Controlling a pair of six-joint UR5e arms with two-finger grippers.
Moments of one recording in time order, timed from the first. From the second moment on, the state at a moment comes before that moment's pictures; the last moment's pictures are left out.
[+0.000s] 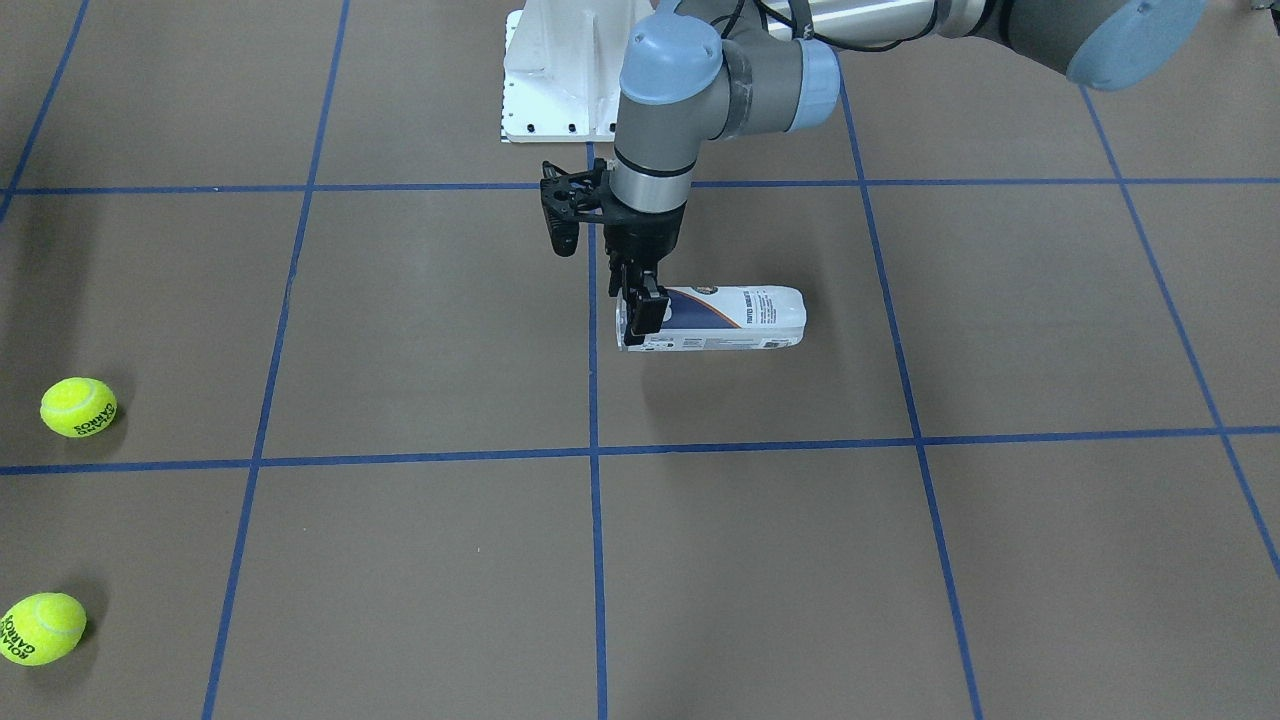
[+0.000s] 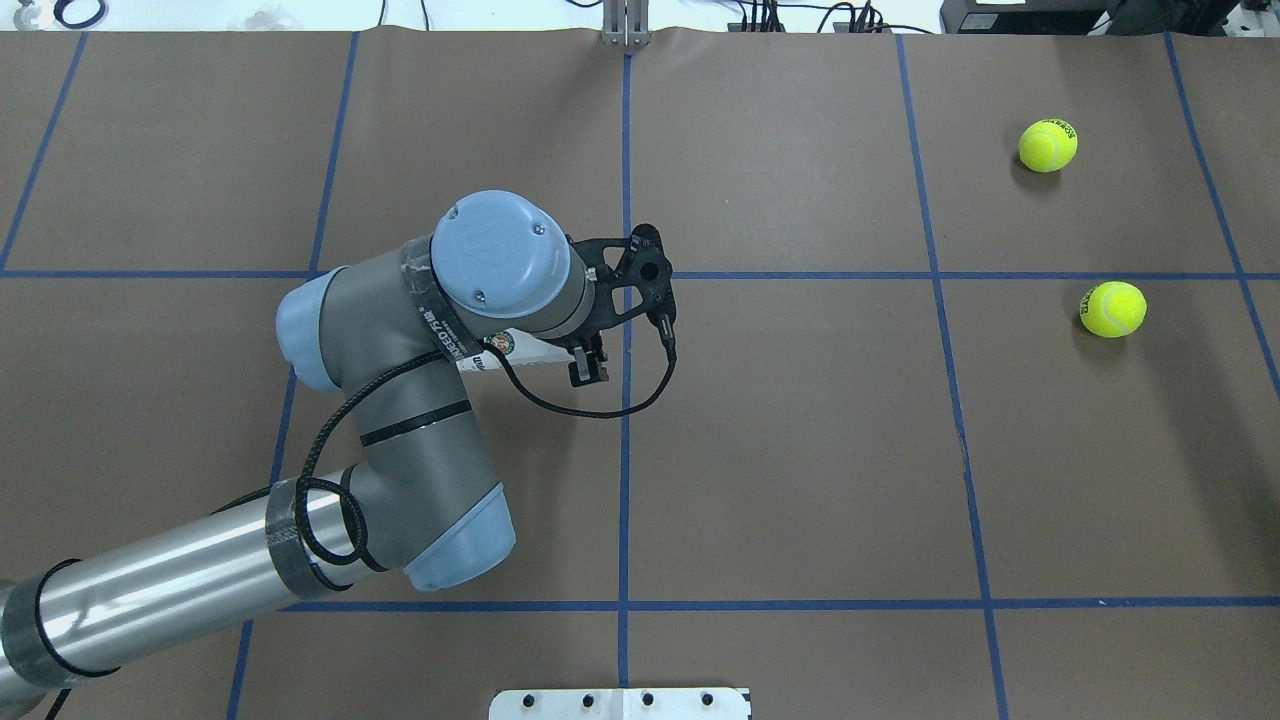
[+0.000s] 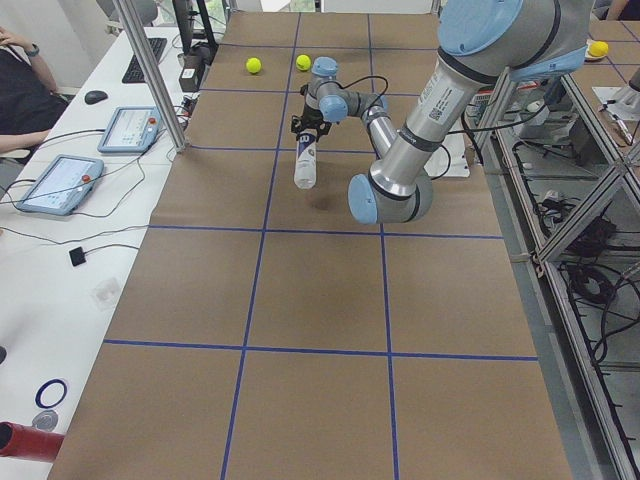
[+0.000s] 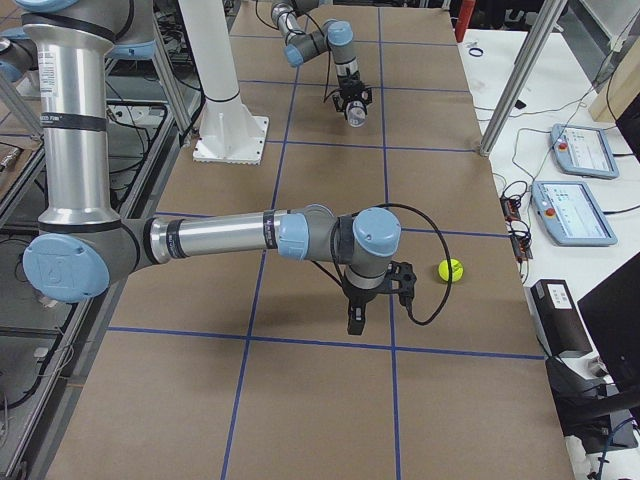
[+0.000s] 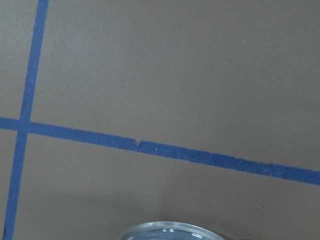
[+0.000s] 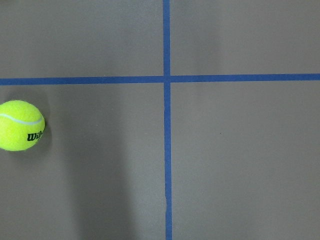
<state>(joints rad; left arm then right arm) -0.52 -2.35 -1.66 -1.71 -1.69 0.07 1.55 -1.59 1.74 -1.76 2.31 0.01</state>
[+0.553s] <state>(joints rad) -0.51 -2.34 -1.64 -2.37 -1.45 -0.47 1.55 -1.59 1.74 -1.76 2.31 0.01</state>
